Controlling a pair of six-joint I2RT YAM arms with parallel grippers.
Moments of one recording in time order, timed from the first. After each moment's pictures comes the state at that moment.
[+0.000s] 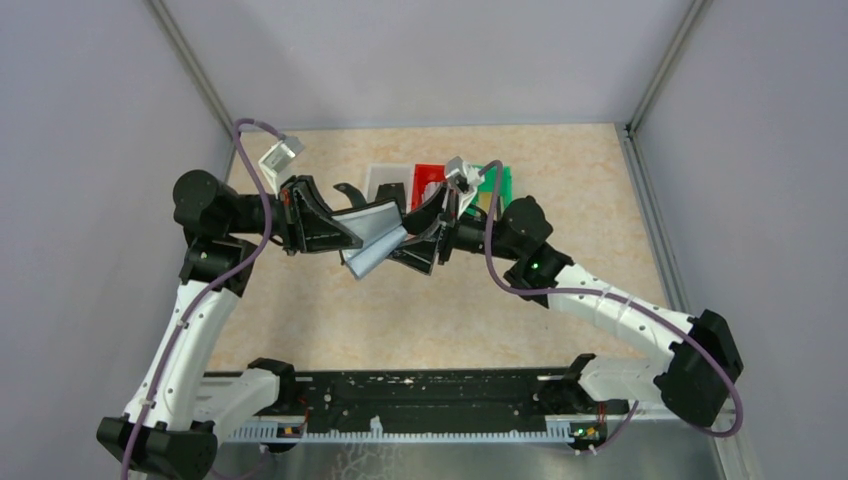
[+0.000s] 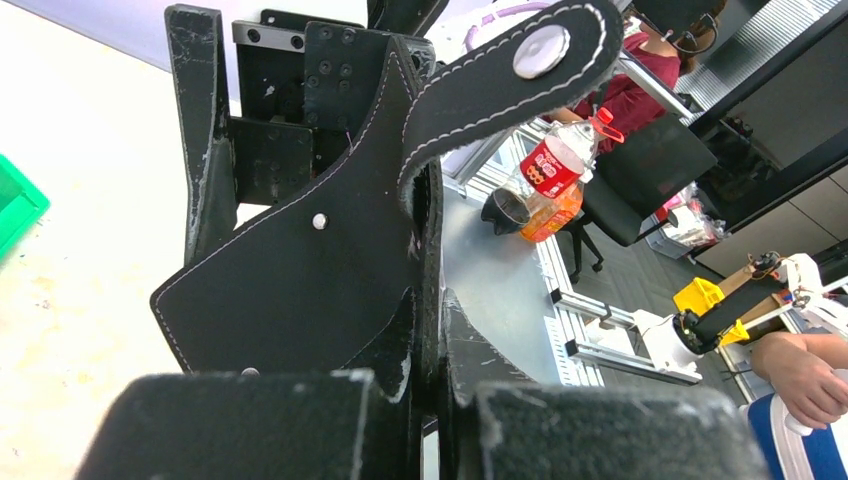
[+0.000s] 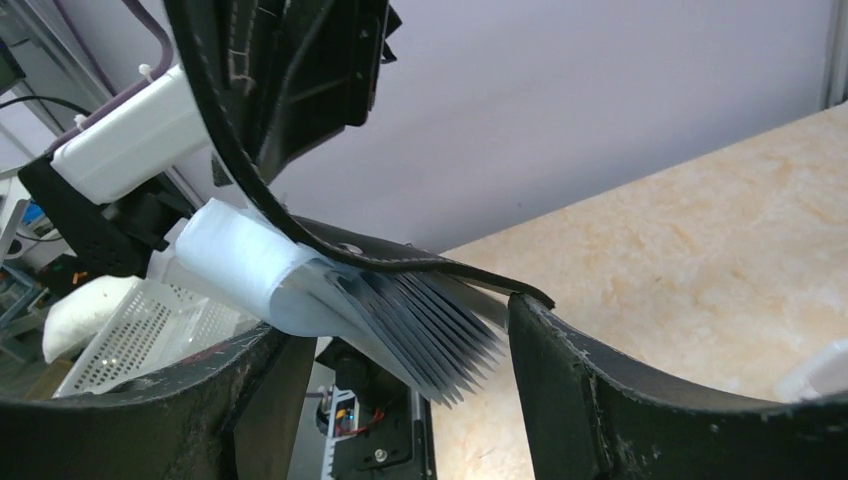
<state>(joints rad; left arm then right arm) -0.24 0.96 1.09 0.22 1.38 -0.88 0.83 1.18 0.88 0.55 -0.59 0.52</state>
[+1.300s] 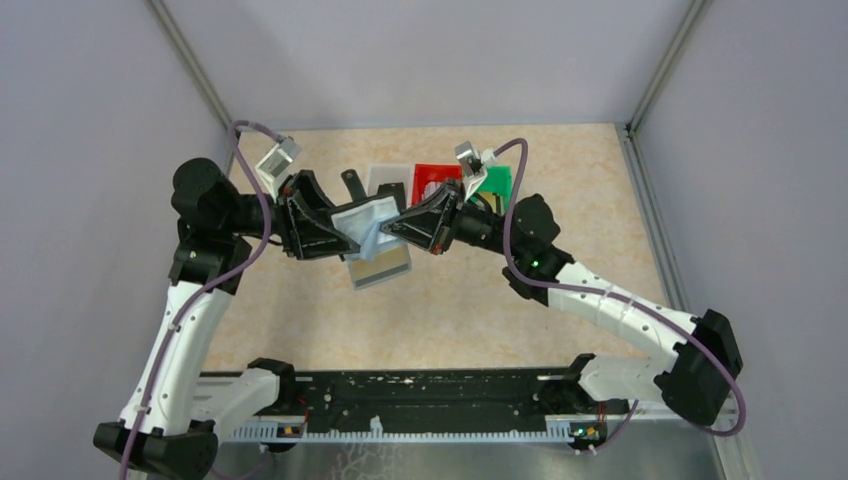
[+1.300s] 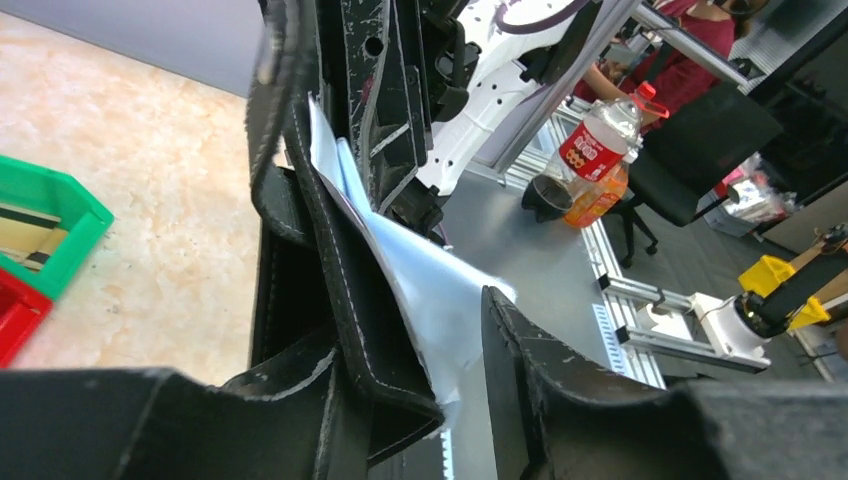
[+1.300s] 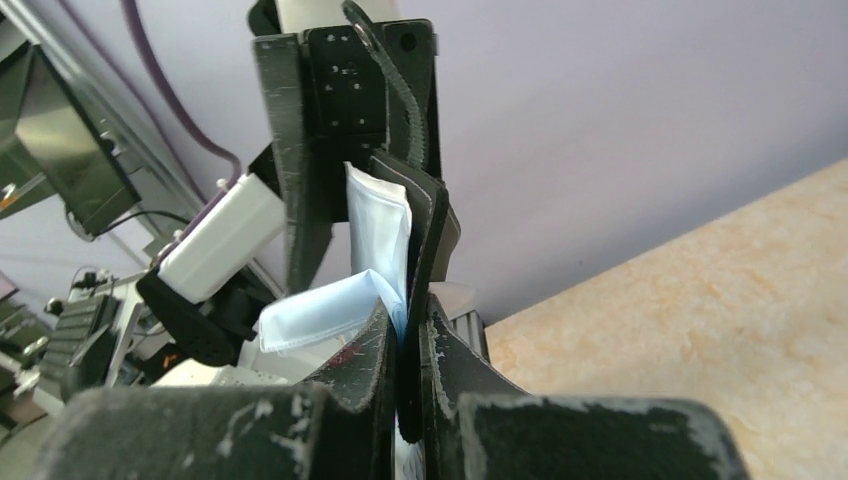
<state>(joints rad) -0.23 0.96 1.17 -0.03 1.38 -0.60 0.85 1.20 0.94 0.69 -0.53 0.76</state>
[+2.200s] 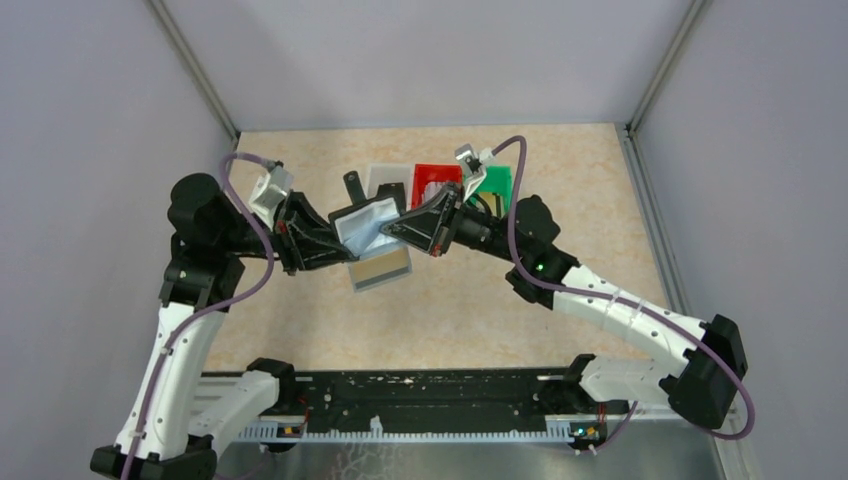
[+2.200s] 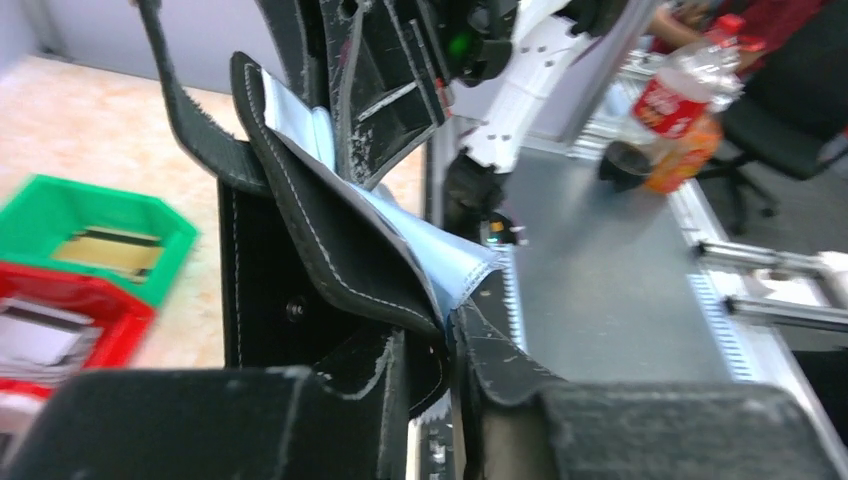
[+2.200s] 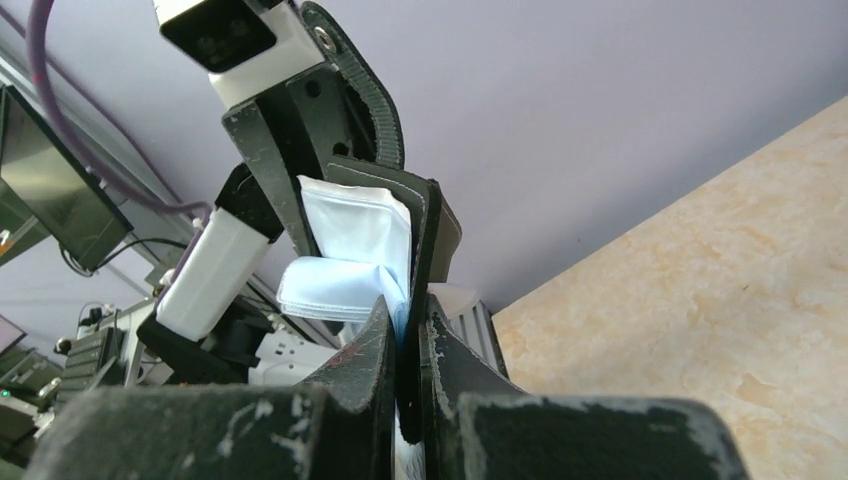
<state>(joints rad) -0.23 0.88 1.14 -0.23 1.38 -0.26 0.88 1.15 0.95 0.53 -0.43 0.78</state>
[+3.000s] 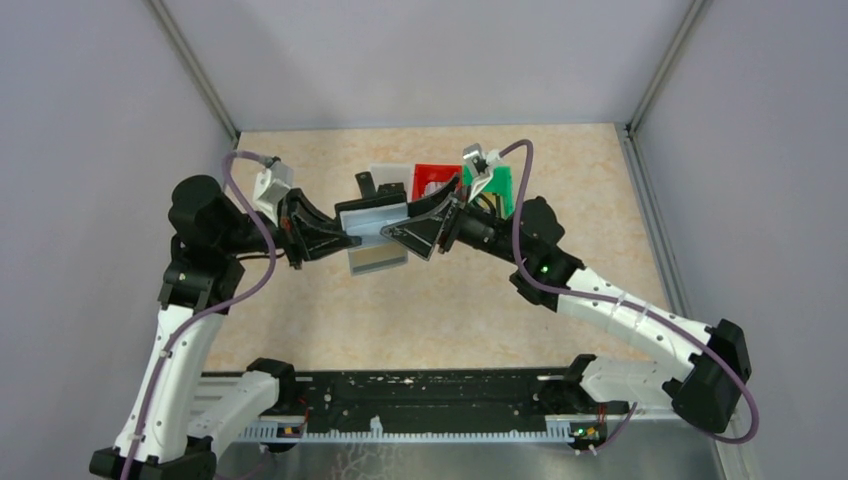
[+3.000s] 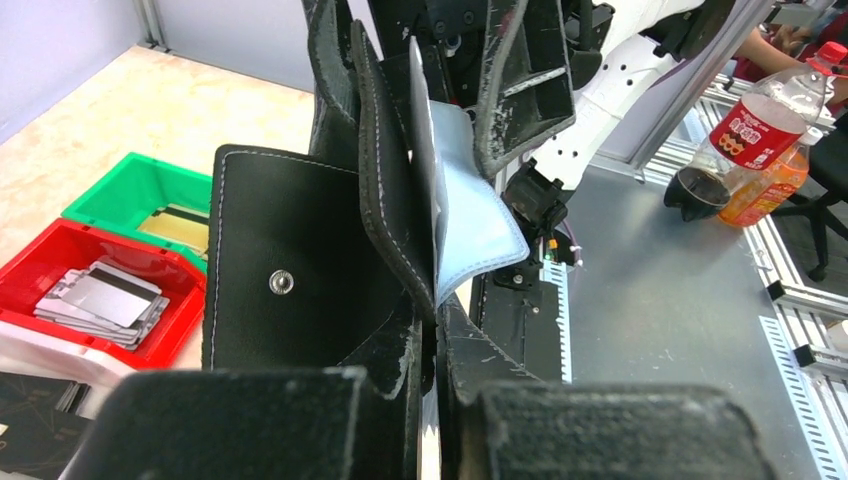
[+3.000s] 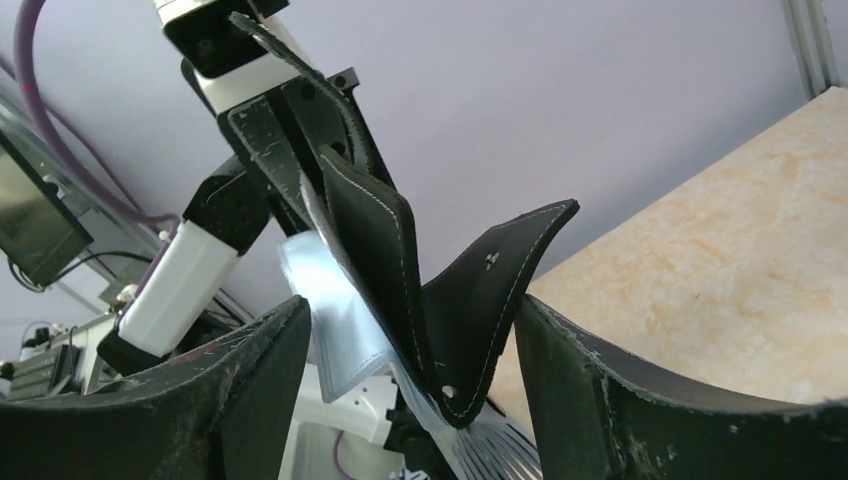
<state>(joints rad) -0.23 0.86 1.14 -0.28 1.18 -0.17 0.88 1.14 0.95 0.51 -0.36 0.74</state>
